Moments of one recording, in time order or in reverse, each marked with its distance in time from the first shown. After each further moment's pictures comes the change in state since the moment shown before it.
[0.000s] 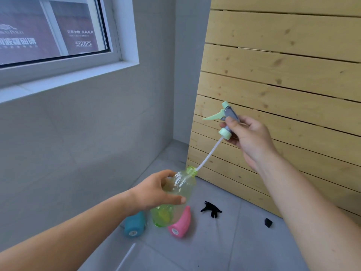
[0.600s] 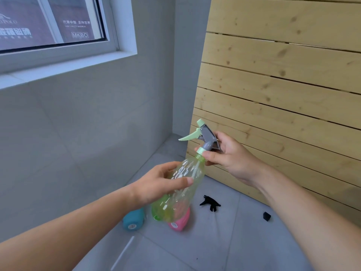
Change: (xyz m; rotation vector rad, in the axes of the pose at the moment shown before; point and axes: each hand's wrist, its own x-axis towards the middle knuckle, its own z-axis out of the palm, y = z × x) left_hand -0.011 0.024 0.009 -0.171 -0.087 0.085; right_hand -0.032 0.037 0.006 -0.180 -0.559 0.065
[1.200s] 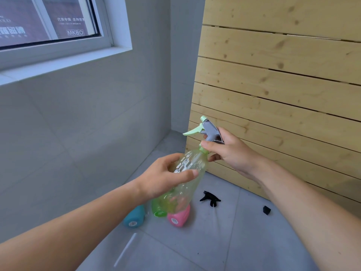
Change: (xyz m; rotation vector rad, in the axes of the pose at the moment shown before) left_hand 0.011 0.005 0.009 0.023 0.059 0.050; right_hand 0.003 -0.001 -0.002 -0.104 0.090 0.065
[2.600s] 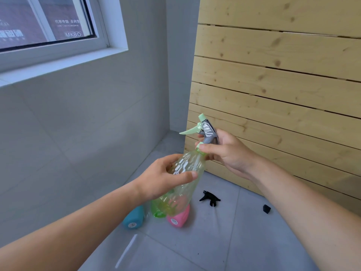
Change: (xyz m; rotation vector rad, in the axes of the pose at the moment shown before) left_hand 0.003 0.001 0.004 0.064 0.016 -0.015; right_hand 0.007 0.011 -0.001 0.199 -0.028 0.008
